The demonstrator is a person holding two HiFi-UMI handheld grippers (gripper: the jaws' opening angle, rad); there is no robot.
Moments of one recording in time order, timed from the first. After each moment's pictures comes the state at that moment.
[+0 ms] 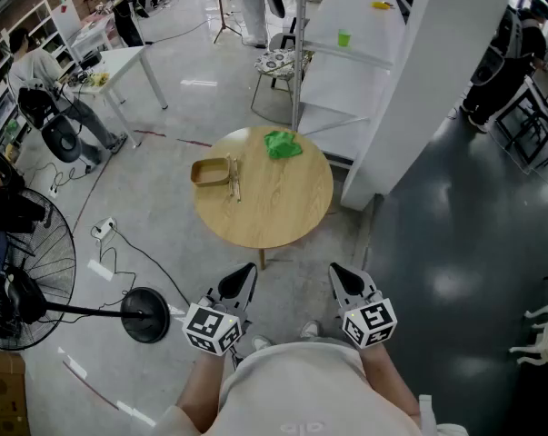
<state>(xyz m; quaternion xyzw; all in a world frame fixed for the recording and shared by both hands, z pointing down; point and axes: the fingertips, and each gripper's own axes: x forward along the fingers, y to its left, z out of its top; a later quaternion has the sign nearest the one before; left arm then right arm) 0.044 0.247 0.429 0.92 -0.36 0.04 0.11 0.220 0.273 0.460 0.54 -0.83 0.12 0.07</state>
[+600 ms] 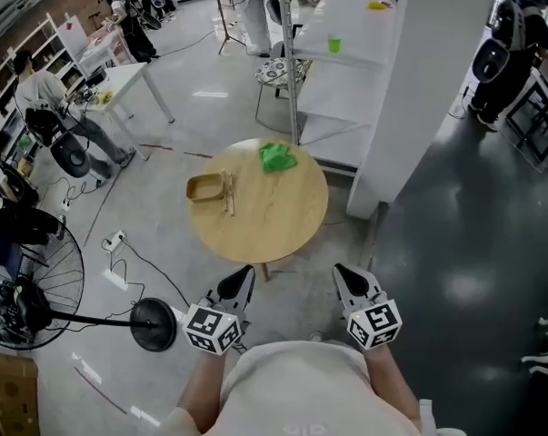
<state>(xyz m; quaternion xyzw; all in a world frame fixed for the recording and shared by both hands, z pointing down) 0.116 0.221 0.431 0.91 -0.38 0.07 0.11 0.306 0.251 0.453 0.53 -0.84 0.12 0.04</state>
